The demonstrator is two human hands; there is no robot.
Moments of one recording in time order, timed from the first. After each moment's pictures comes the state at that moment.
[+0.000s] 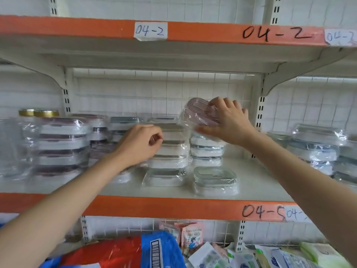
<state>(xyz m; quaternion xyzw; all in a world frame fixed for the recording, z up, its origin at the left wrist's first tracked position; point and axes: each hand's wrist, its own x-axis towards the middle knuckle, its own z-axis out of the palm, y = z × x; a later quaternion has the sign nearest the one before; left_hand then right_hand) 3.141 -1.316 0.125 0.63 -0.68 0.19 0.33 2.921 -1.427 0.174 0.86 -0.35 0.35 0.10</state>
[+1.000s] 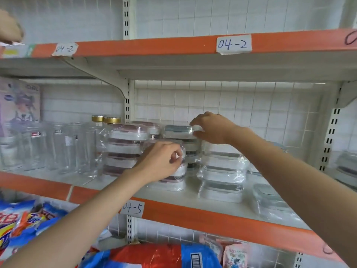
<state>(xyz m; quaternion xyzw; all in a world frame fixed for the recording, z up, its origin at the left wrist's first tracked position) 3.224 -1.249 0.110 0.69 -0.62 0.19 0.31 3.104 -1.393 0.194 0.95 -0.18 0.19 0.18</state>
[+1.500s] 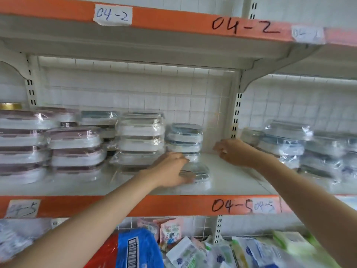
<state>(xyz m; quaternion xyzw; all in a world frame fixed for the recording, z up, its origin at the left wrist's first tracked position) 3.048 -1.387 0.066 0.63 -0.77 0.08 0.12 2.849 -1.494 0.112 0.91 -0.38 0.11 0.08</state>
